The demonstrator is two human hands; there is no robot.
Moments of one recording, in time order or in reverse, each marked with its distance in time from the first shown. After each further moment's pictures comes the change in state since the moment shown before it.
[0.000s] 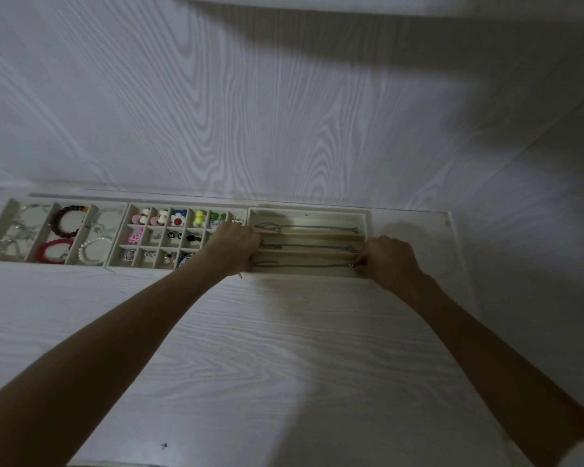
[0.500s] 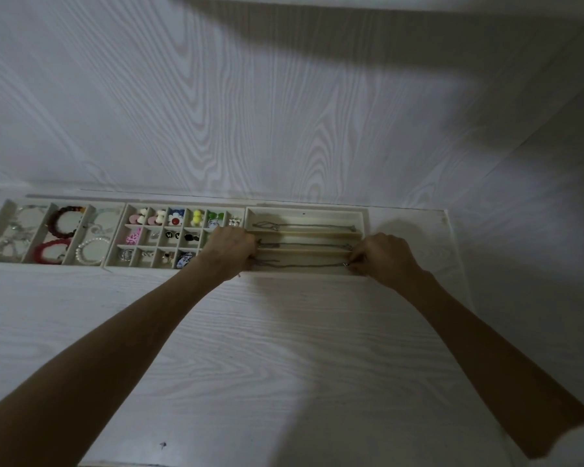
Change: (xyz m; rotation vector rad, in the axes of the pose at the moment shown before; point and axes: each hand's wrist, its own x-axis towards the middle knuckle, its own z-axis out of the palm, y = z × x) left_hand -0.004 0.004 0.006 -0.137 -0.013 -0.065; right_hand -0.003 0.002 -0.004 0.074 -0.010 -0.060
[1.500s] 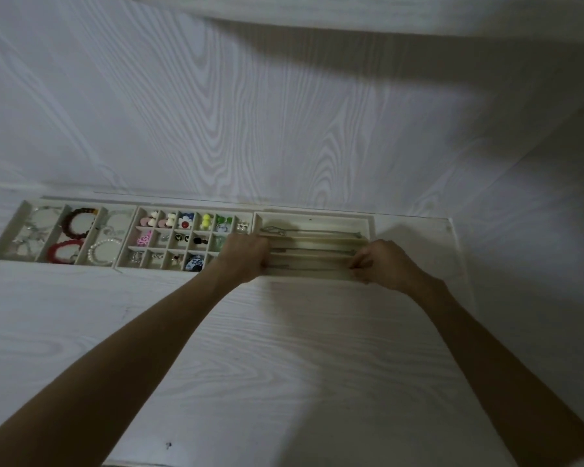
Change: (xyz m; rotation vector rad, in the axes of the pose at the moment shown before) left_hand -0.004 0.014 -0.013 -0.030 -0.031 -0.033; right_hand 0.000 -0.002 0.002 0.580 -0.107 0.059
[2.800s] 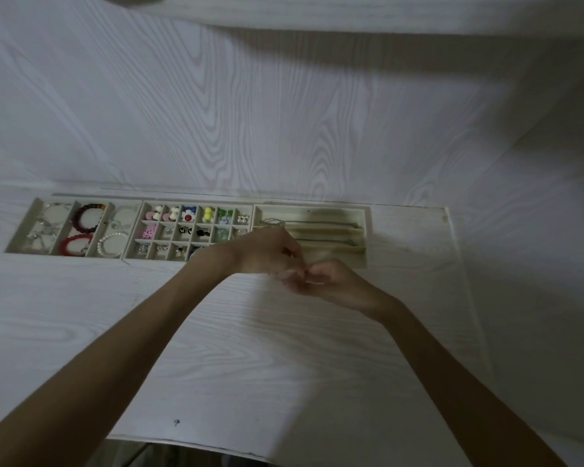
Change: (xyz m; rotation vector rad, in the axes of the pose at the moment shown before) left_hand -0.050 0.030 -0.068 -0.836 -0.190 0.216; right_hand -0.050 -0.070 0.049 0.615 -0.285 -0.217
